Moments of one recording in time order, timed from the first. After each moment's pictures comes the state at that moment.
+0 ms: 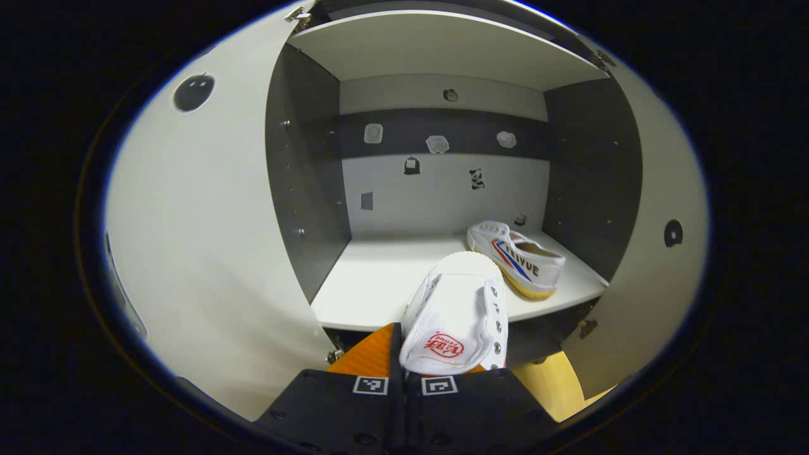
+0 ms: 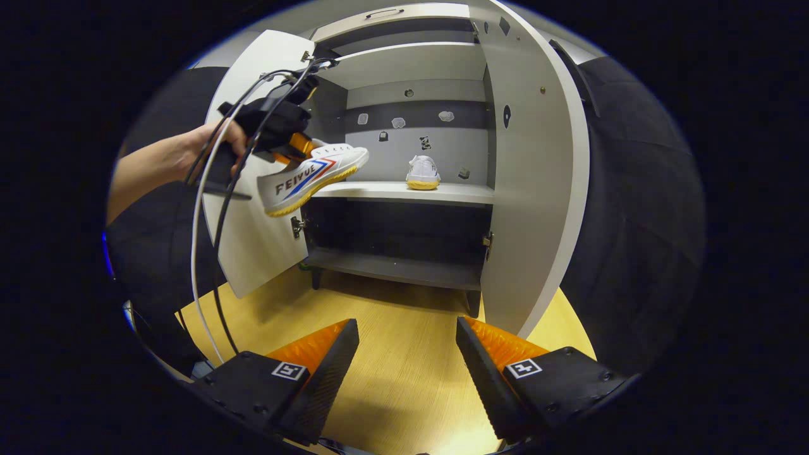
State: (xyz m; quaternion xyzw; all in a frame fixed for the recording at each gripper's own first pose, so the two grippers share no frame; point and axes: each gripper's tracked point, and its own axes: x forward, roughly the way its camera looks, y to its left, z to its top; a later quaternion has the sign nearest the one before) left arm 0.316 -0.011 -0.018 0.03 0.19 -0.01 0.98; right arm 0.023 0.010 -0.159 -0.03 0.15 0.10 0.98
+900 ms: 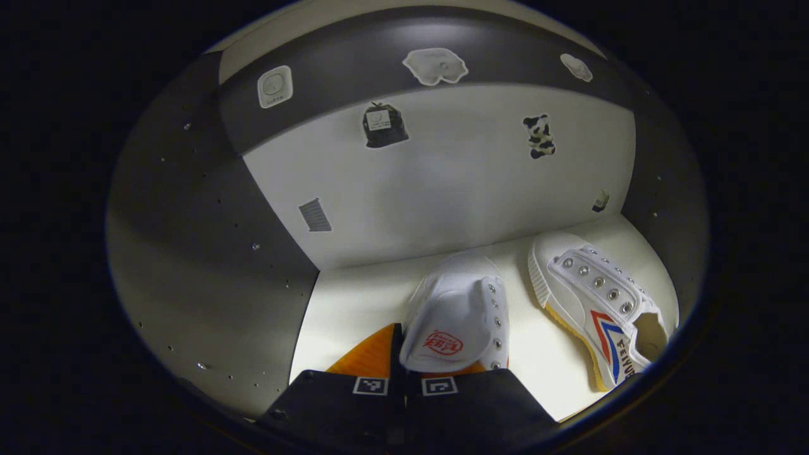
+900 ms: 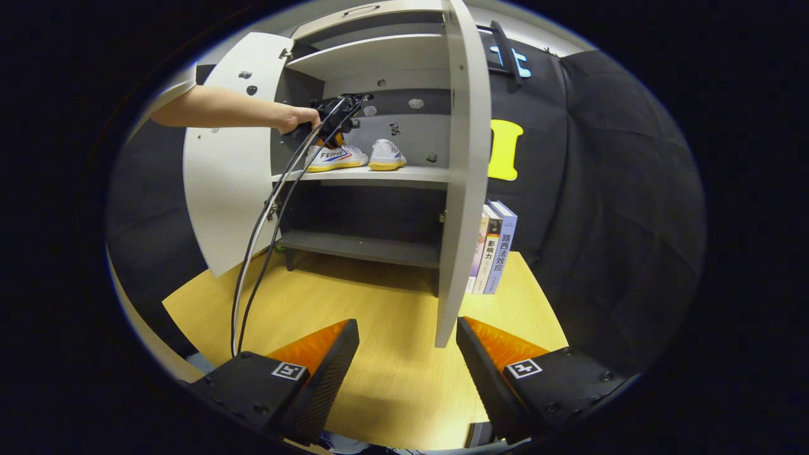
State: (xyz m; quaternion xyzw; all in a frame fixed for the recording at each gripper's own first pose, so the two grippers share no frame) left arm 0.526 -0.025 -0.062 0.13 0.33 0.01 0.93; right arm 0.009 -0.066 -0.168 -0.04 0.18 0.05 0.98
